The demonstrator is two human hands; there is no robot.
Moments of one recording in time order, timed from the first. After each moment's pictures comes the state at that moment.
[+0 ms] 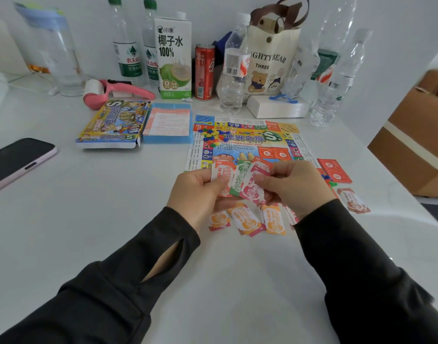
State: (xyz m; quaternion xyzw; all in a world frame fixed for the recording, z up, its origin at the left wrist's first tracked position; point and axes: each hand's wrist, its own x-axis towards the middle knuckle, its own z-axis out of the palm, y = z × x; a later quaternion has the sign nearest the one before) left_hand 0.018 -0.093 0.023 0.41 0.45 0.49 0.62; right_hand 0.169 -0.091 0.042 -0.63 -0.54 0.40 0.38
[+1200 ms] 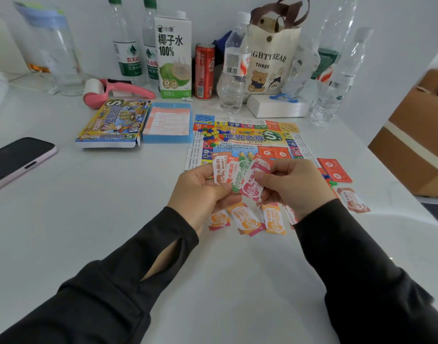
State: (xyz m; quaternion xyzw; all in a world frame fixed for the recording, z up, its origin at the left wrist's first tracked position) left_hand 0.018 -0.094 0.022 0.41 0.41 0.49 0.65; right_hand 0.169 -0.090 0.040 -0.62 -0.52 0.42 0.41
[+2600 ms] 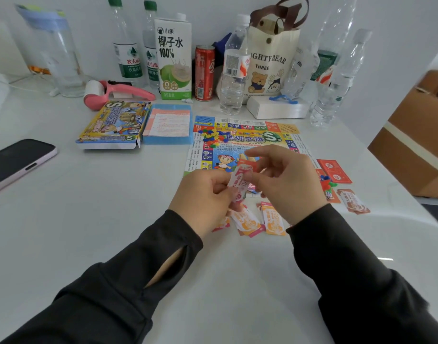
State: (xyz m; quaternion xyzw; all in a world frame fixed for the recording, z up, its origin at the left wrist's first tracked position) left_hand 0.017 -0.095 0.020 0.67 0.51 0.37 0.39; right_hand 0.157 -0.093 0.039 -0.58 -0.65 0.22 0.44
